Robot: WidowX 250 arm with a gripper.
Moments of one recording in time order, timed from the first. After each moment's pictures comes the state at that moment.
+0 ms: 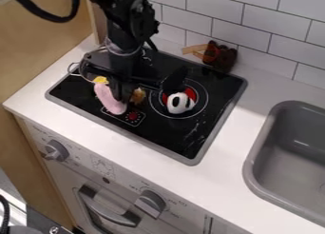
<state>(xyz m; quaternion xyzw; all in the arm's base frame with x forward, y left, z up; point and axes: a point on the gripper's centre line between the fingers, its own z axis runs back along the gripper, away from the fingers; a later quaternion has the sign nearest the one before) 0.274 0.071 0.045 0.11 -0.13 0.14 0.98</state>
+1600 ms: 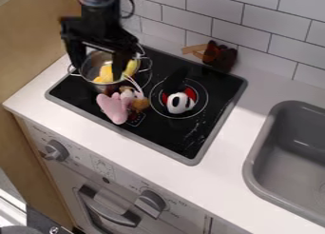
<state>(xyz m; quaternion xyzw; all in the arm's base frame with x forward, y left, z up) 0.269 0.104 0.086 0.09 -0.04 0.12 0.99</state>
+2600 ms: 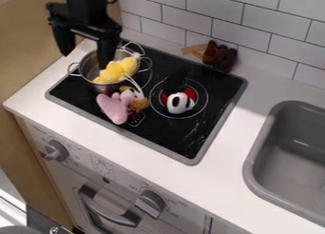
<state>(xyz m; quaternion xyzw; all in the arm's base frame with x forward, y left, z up) 0.265 0.132 0.091 0.09 -0.04 0.09 0.99</state>
